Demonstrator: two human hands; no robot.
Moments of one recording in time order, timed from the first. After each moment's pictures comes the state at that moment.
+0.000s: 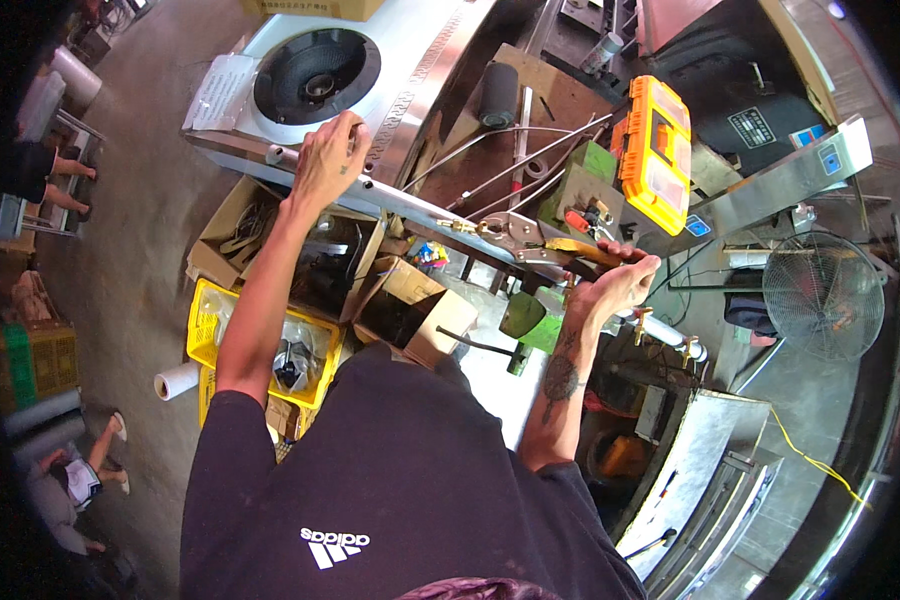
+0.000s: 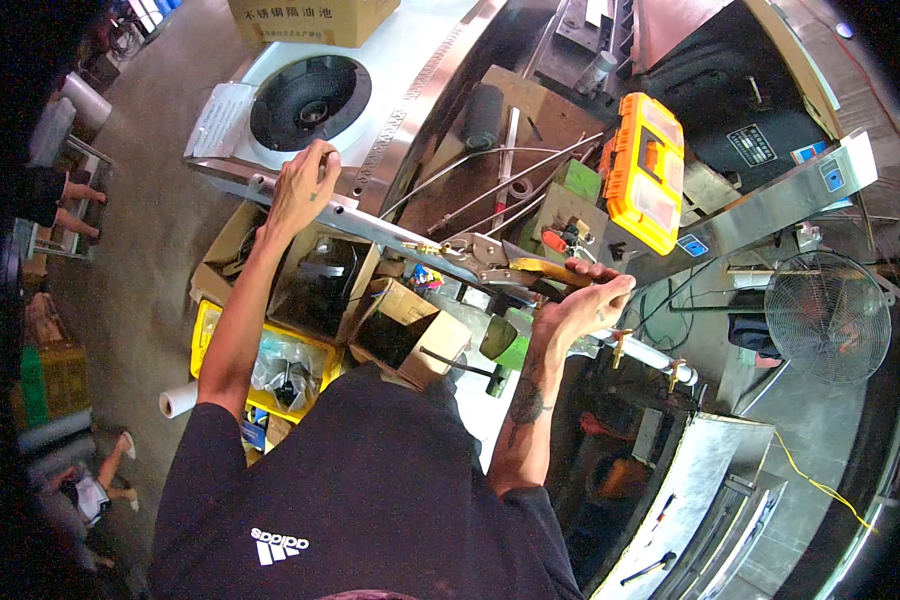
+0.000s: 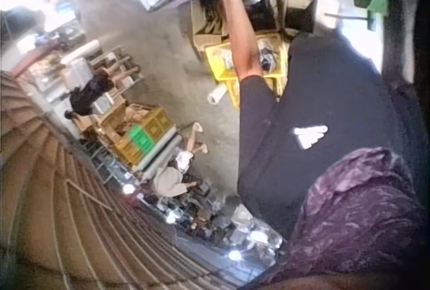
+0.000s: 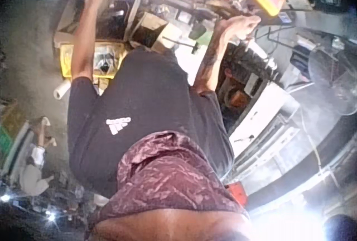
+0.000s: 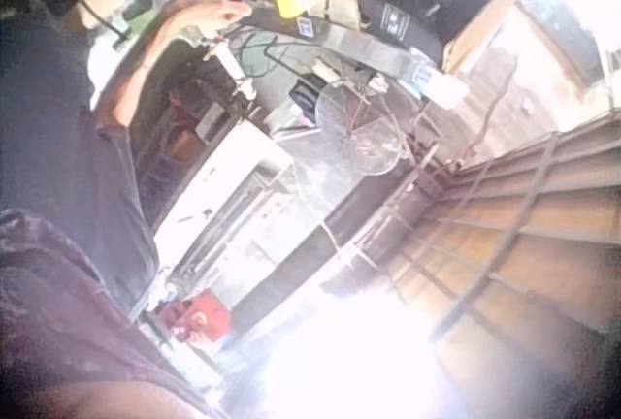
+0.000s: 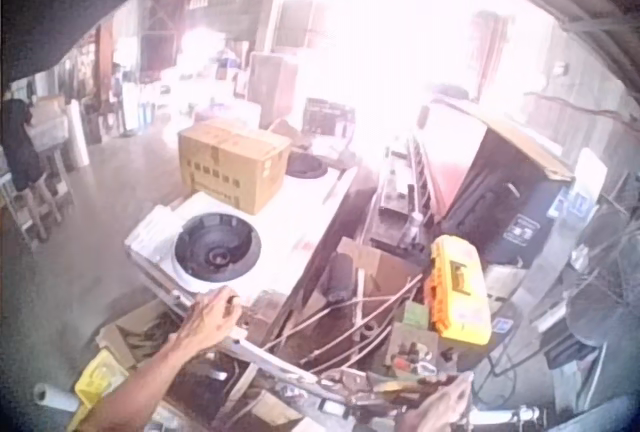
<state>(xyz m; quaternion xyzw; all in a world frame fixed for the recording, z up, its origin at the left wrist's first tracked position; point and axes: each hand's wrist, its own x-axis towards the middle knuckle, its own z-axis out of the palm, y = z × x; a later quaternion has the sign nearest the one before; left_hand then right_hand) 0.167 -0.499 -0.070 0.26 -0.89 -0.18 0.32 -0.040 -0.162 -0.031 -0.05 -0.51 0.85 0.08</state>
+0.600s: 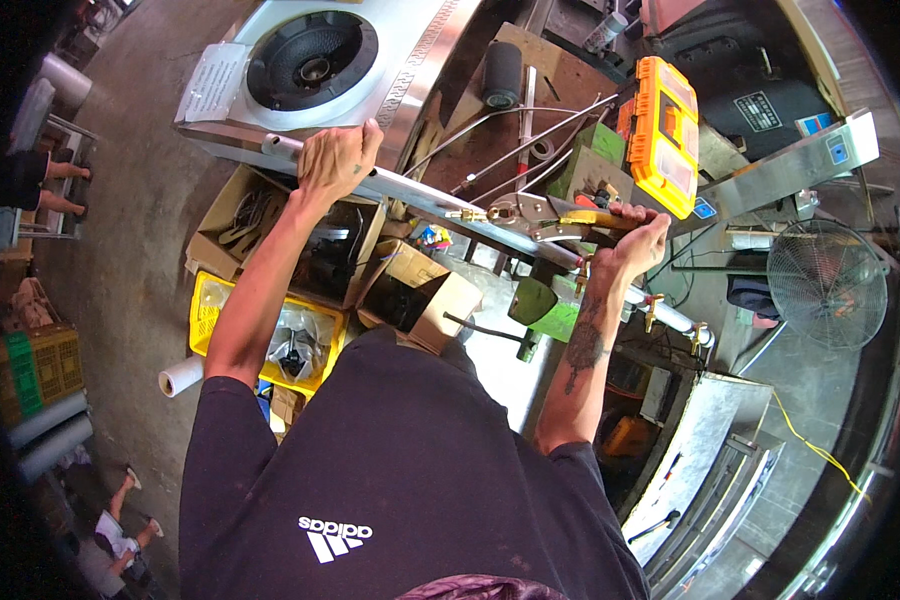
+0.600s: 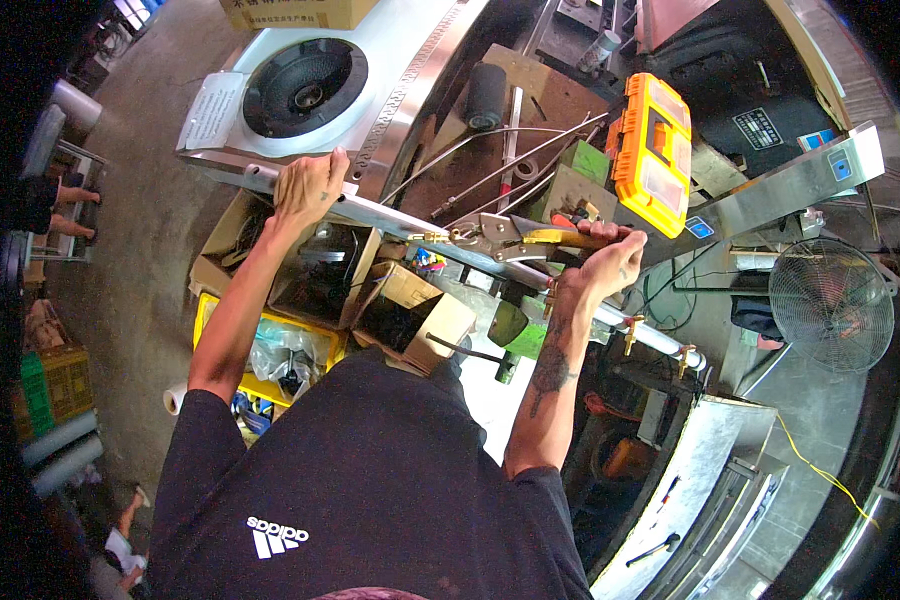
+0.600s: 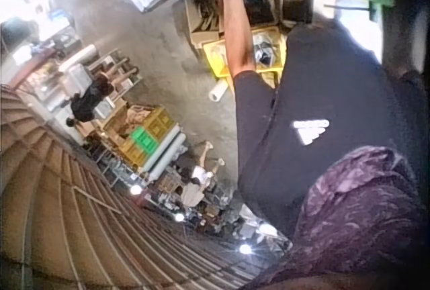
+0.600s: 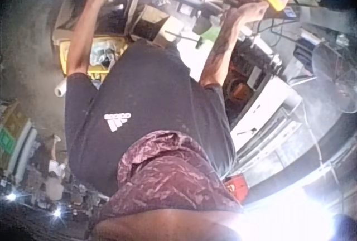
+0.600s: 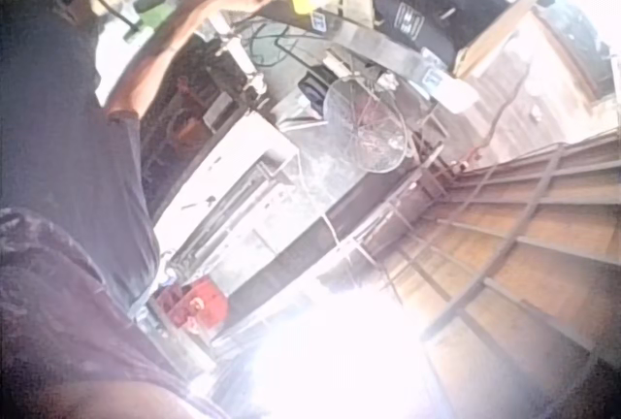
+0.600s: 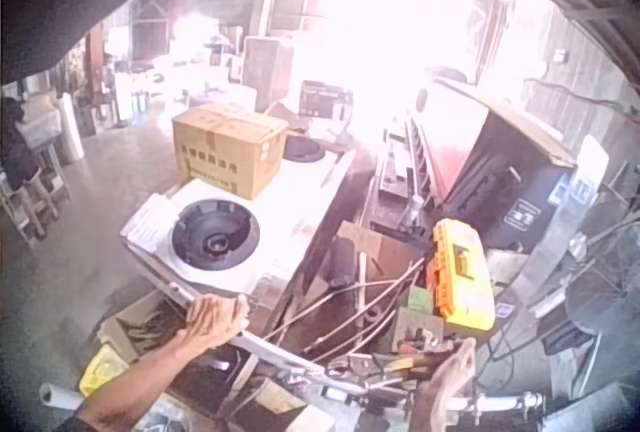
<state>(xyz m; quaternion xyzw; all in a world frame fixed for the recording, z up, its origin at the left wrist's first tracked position) 0.163 -0.489 -0.086 0.31 -0.91 -0.14 0.23 -0.083 -0.176 -0.039 -0.02 -0.52 0.85 0.03</state>
